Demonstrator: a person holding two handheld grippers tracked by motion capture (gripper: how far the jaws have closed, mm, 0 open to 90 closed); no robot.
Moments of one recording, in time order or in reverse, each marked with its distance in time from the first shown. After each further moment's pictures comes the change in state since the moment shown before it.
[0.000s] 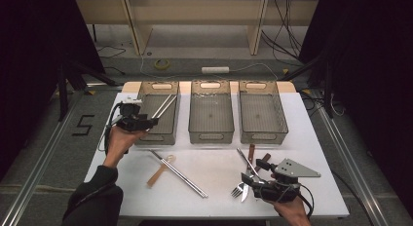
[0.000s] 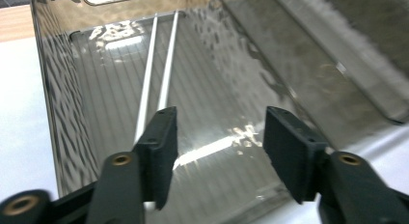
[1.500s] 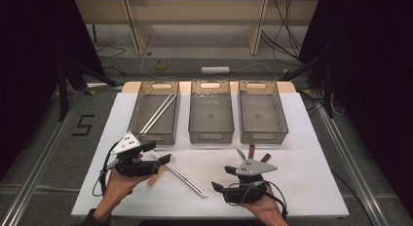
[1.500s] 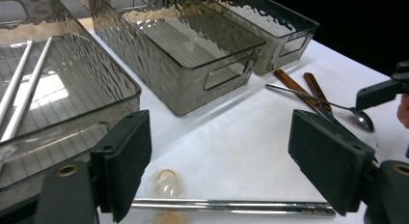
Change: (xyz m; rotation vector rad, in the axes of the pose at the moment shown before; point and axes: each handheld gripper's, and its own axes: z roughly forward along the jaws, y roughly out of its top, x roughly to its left) left arm -0.072 -0.078 -0.064 -0.199 -0.280 0.121; right arm 0.046 0.009 0.059 0.184 0.120 -0.085
